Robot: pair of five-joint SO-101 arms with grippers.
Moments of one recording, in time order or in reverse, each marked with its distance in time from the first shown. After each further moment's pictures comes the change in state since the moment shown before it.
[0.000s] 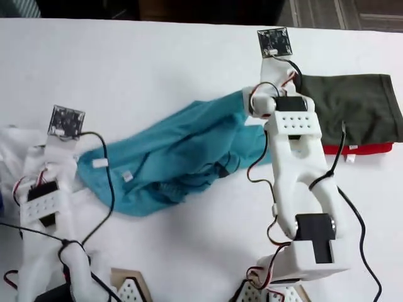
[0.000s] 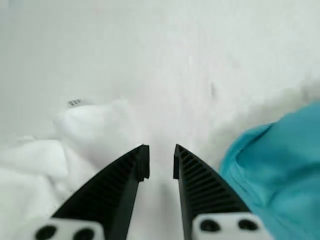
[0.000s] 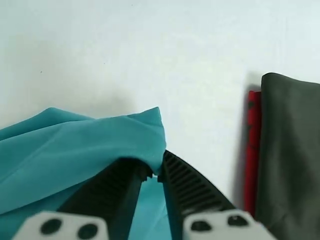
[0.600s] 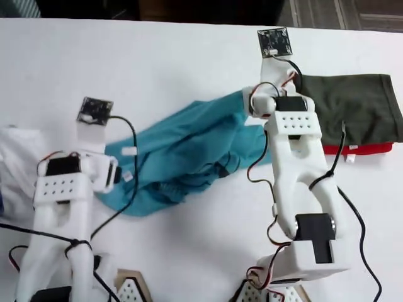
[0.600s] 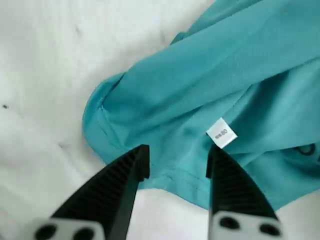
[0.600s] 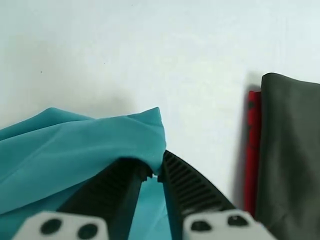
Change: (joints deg) left arm 16.9 0.0 -11.1 34.5 17.1; right arm 0.0 0.0 0.0 0.0 0.0
